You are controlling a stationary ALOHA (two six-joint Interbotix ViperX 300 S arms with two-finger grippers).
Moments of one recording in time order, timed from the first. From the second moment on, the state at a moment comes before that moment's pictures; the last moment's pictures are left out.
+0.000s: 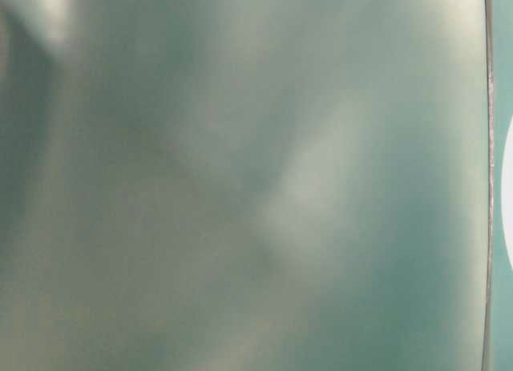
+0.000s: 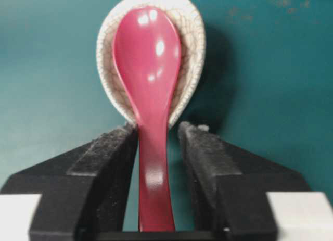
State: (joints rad) left arm 0.00 -0.96 1.18 0.01 -0.18 0.00; right arm 0.43 -0.02 1.28 0.48 -0.77 0.16
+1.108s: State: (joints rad) left arm 0.00 -0.96 1.18 0.01 -0.18 0.00; right arm 0.43 -0.14 1.30 0.48 -0.68 0.15
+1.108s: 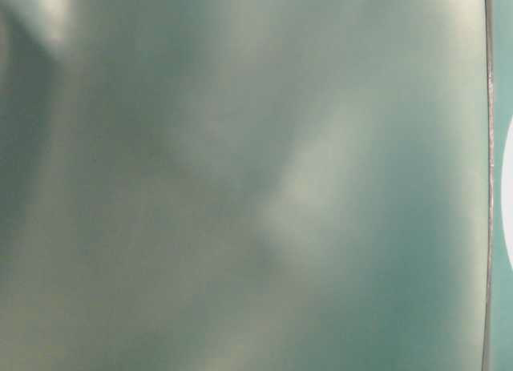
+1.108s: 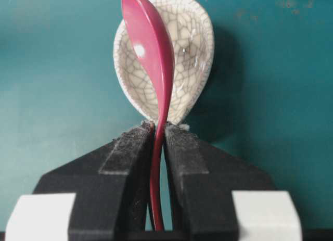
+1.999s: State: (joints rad) left arm 0.00 -0.96 1.18 0.01 -0.18 0.00; right arm 0.42 -0.14 1.29 0.48 -0.64 0.14
